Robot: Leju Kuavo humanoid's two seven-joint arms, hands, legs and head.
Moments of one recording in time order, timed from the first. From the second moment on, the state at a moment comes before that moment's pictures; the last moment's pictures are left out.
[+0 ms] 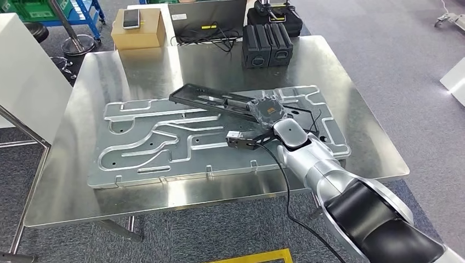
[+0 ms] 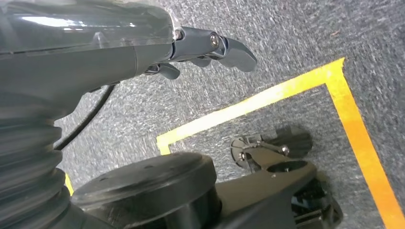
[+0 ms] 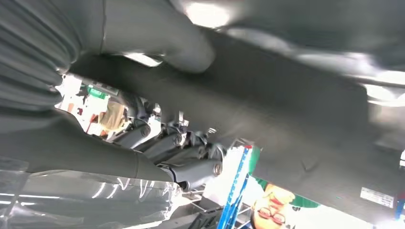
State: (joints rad) left arm -0.12 -0.21 1.10 -0.19 -1.40 0.14 -0.15; right arm -1.04 0.02 0.74 -0.31 1.23 -0.45 0.05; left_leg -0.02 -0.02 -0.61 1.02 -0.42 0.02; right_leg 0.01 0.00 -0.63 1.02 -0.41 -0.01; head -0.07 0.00
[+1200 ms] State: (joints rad) left arm -0.14 -0.20 1.15 -0.19 -1.35 0.06 -0.10; right arm -1.48 -0.22 0.64 -0.39 1.47 -0.28 0.04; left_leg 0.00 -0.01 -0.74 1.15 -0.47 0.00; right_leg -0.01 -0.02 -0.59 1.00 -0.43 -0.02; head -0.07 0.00
